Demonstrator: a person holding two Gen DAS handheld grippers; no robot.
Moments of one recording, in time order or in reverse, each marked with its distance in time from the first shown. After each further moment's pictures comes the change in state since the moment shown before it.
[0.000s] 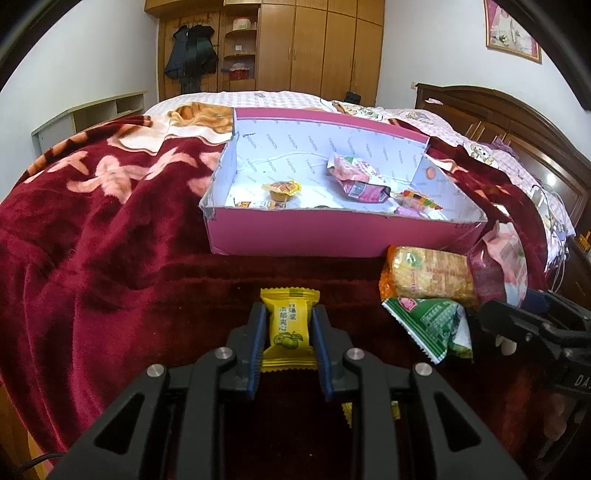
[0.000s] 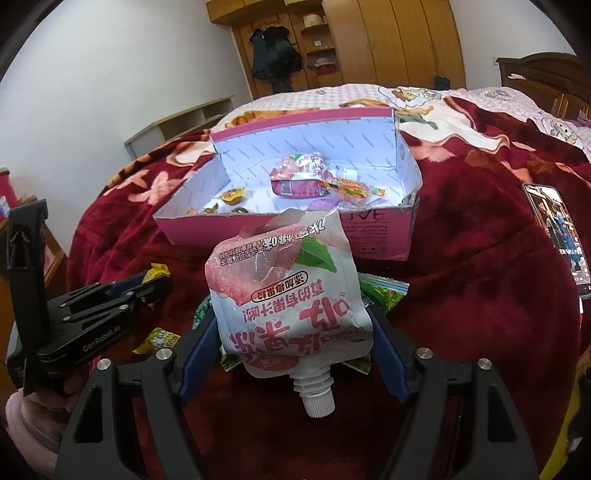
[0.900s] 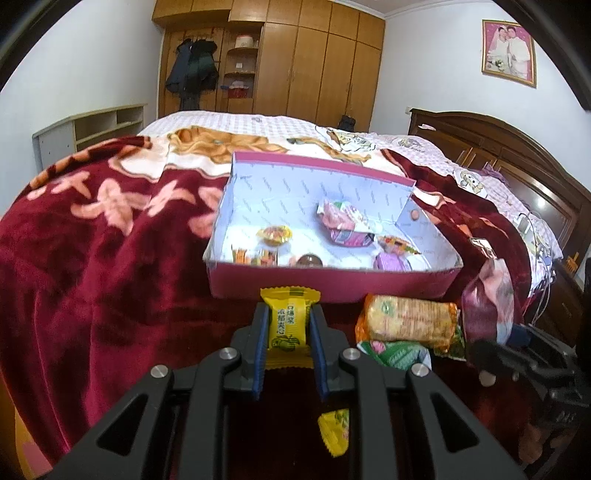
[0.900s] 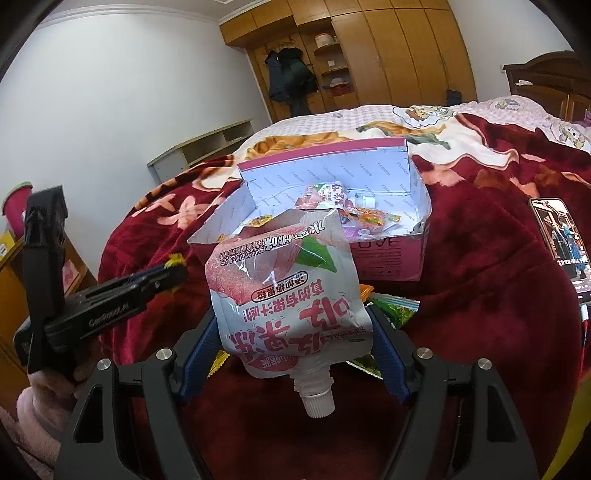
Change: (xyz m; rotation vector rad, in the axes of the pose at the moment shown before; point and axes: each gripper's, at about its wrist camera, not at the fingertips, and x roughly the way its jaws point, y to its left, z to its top) left arm -0.025 0.001 0.028 -0.029 -0.088 -0.043; right arm -0.022 0.000 0.003 0.015 -0.081 0.094
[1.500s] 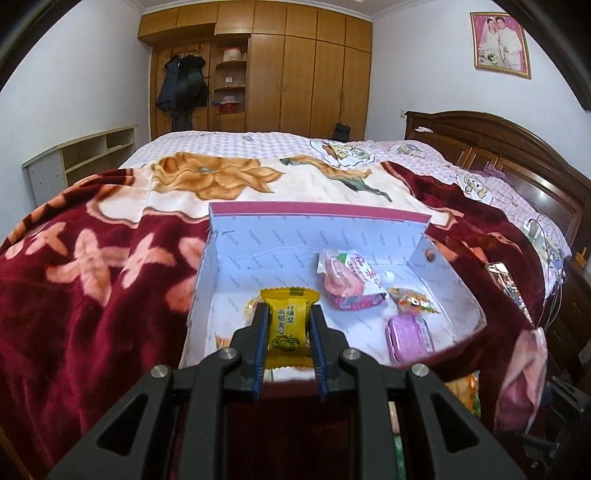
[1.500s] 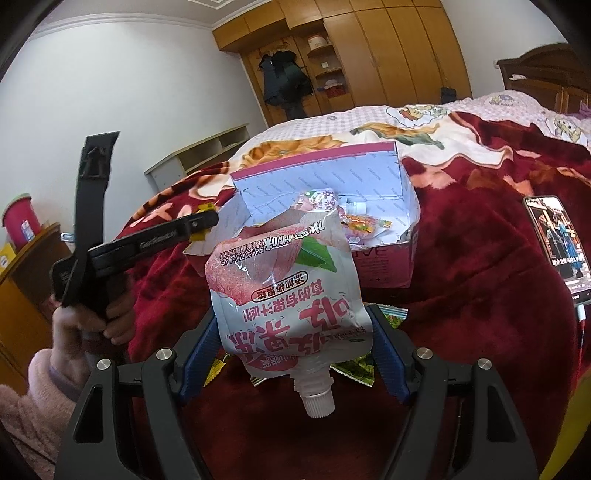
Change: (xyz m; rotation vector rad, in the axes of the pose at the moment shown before) left arm 0.050 -0.010 0.062 0.061 -0.041 0.013; right arm -0.004 -0.011 0.007 0.039 -0.007 0.003
